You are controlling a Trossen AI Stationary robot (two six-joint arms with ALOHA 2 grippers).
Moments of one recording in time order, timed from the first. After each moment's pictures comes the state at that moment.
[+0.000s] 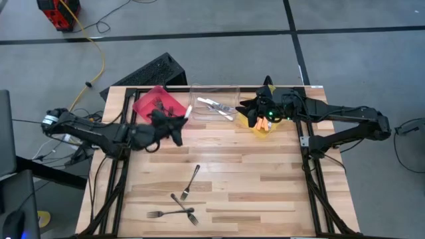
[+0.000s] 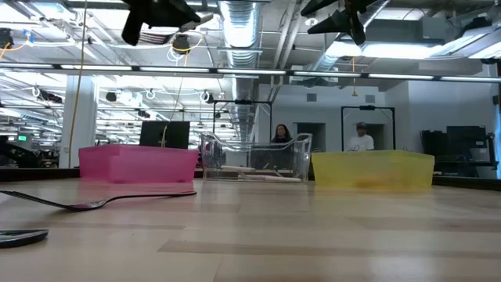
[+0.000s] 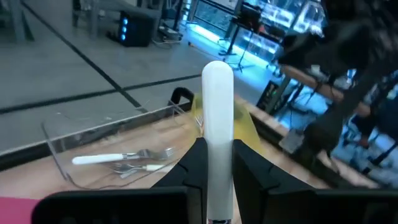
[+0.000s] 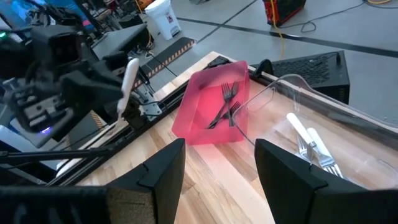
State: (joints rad) left arm -0.19 1.03 0.78 -0.03 -0.82 -0.57; right arm -0.16 1.12 1.07 -0.27 0.19 0.52
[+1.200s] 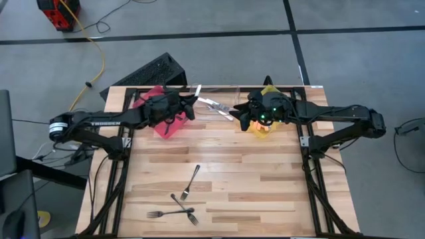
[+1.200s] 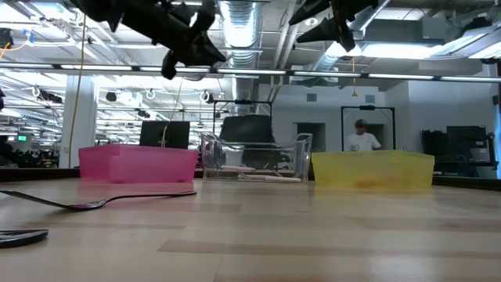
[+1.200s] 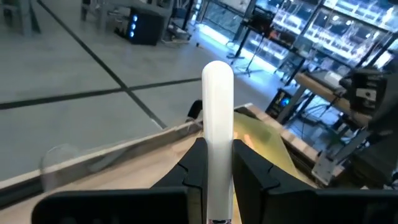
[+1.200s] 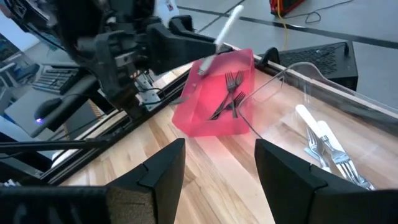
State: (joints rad) left arm 0.28 1.22 0.78 0.23 -0.39 -0.48; right arm -0.14 1.21 1.07 -0.22 0.19 0.52
